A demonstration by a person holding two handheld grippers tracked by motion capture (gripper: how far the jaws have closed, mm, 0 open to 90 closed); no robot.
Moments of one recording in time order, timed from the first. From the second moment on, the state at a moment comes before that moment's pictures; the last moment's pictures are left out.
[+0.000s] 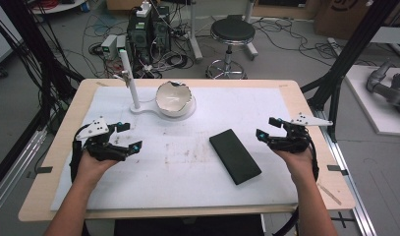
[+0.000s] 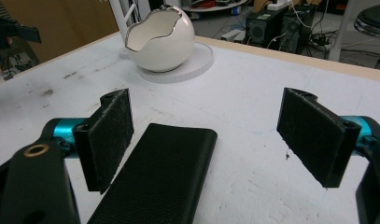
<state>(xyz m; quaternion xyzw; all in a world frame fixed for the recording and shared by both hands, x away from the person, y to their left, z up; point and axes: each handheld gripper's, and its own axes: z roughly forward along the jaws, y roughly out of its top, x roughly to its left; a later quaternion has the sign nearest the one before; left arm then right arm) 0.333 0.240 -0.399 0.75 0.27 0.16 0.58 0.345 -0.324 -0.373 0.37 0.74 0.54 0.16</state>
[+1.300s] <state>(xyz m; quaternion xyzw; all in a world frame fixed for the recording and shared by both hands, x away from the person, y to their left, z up) 0.331 0.226 -0.401 0.77 0.26 0.17 0.56 0.346 -0.301 -0.447 0.41 0.83 0.39 0.01</state>
